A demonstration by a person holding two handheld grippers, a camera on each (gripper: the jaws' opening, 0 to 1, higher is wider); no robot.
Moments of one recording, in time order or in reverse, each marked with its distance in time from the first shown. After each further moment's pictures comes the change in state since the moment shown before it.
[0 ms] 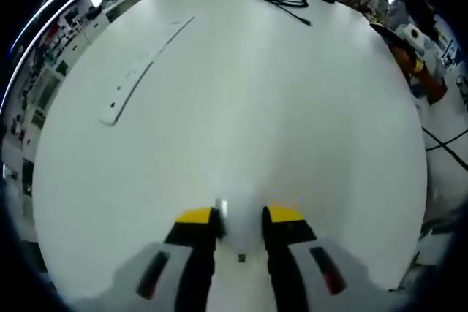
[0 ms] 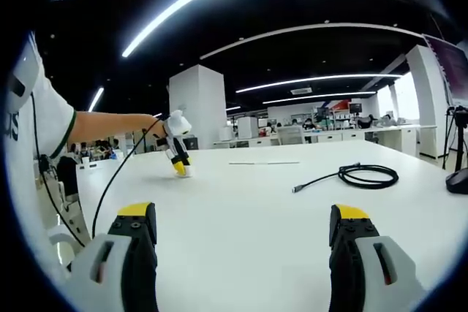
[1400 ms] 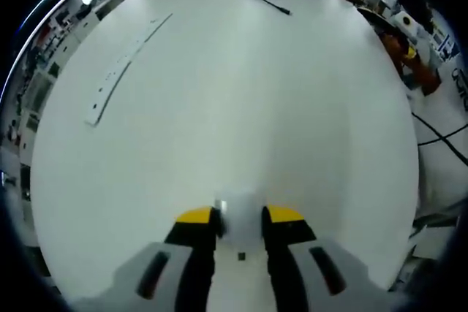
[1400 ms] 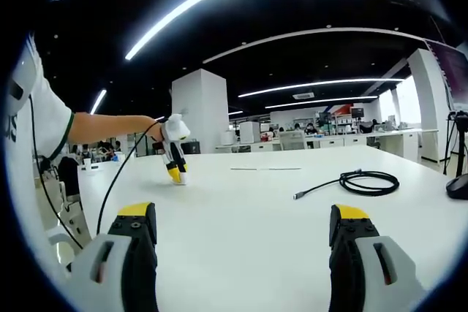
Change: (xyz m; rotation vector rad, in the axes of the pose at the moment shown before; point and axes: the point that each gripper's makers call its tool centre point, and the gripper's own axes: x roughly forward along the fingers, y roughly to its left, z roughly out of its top) left arm -0.005 -0.039 -0.007 0.023 0.041 -0.028; right arm -0.001 0.006 0.007 -0.009 -0.027 0.022
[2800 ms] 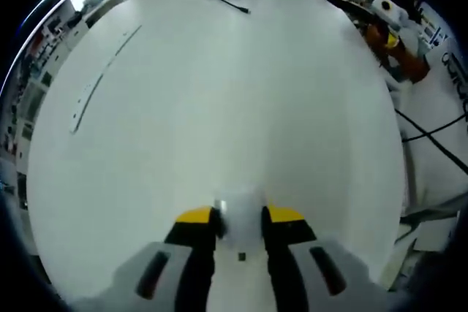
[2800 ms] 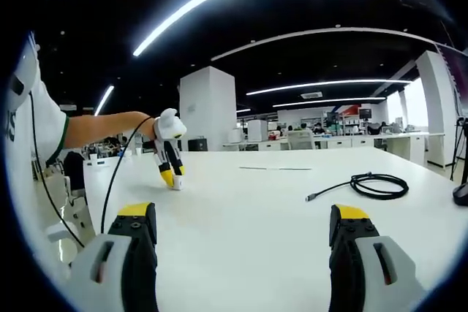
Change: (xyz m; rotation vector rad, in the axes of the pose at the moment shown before) left arm -0.004 -0.077 -0.003 0.044 -0.019 -0.034; right arm 0.007 0.018 0.000 -0.026 0.014 0.046
